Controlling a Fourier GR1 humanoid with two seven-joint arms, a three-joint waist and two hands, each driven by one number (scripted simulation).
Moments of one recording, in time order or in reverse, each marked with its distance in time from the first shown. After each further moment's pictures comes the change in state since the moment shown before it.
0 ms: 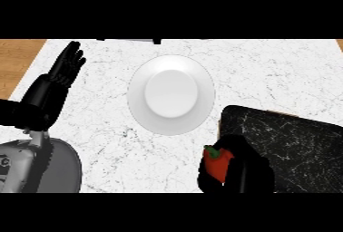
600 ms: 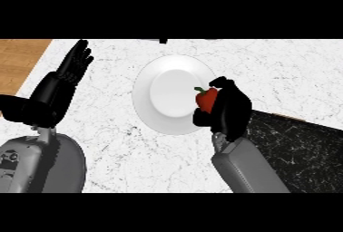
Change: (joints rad) left arm -0.029 -0.021 -0.016 0.025 -0.002 -0.008 -0.007; right arm -0.451 0.051 -0.307 0.504 -0.294 -0.061 0.010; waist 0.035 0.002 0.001
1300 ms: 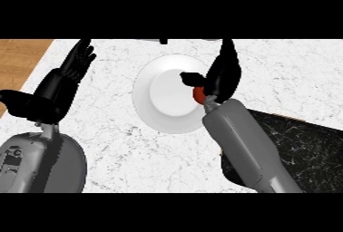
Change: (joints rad) left arm -0.027 -0.010 -0.001 0.022 -0.008 0.002 0.004; right arm -0.314 0.005 -0.129 0.403 -0.231 -0.470 -0.124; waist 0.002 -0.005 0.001
